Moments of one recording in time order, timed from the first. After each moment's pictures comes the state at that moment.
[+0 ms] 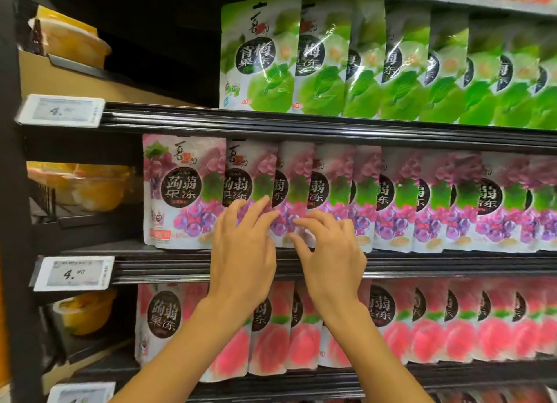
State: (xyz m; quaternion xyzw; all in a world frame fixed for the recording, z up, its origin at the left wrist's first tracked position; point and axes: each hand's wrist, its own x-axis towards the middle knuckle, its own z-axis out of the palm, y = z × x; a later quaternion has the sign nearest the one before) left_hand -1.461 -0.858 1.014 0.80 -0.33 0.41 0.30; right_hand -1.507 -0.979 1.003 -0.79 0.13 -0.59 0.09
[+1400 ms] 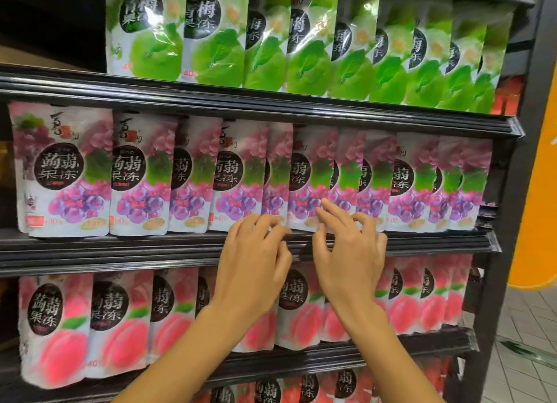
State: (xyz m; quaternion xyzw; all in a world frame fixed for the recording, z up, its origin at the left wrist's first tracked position) left_hand -1.522 -0.986 0.985 0.75 -0.43 0.42 0.27; right_hand -1.587 -1.115 0.983 -0.76 0.22 -0.60 0.05
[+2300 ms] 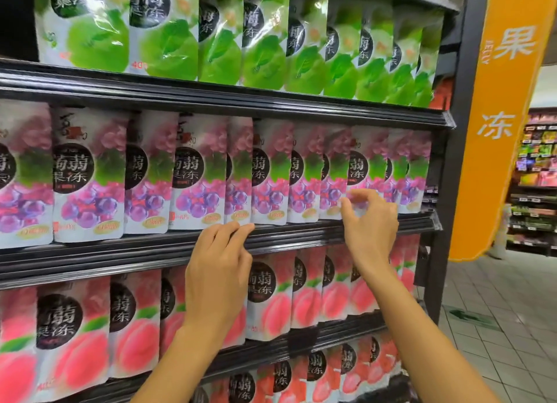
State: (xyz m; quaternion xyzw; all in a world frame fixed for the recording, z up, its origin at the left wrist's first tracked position) left_hand -1.515 -0.998 0.955 0.71 -0.40 0.47 0.34; right_hand -1.623 -1.194 1.006 -0.68 0.29 -0.63 0.23
